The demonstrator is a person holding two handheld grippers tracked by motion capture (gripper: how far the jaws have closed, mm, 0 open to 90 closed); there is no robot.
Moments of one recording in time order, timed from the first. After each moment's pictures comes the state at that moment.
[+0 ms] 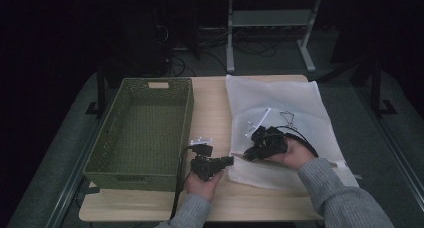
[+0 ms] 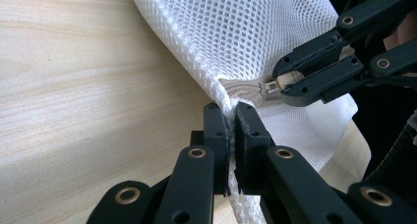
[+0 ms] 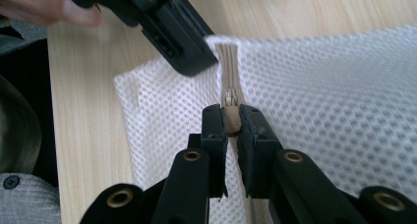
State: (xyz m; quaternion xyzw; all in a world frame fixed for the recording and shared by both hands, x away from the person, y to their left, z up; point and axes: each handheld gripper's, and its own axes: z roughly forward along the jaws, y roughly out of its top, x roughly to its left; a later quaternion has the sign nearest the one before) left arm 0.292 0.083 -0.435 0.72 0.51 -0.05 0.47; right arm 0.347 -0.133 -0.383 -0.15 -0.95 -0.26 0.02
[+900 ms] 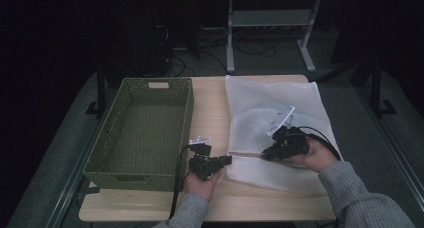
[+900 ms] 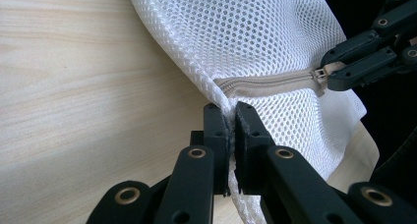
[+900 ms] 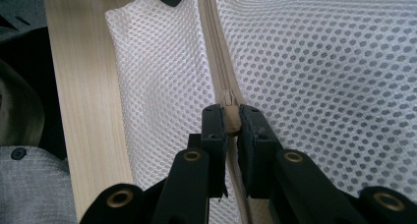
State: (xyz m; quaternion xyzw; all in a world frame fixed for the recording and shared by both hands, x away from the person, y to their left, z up) left arm 0.292 0.086 -0.431 0.72 0.51 -0.04 0.47; right arm 0.340 -0.184 -0.375 -0.18 -0.95 -0.26 0.01
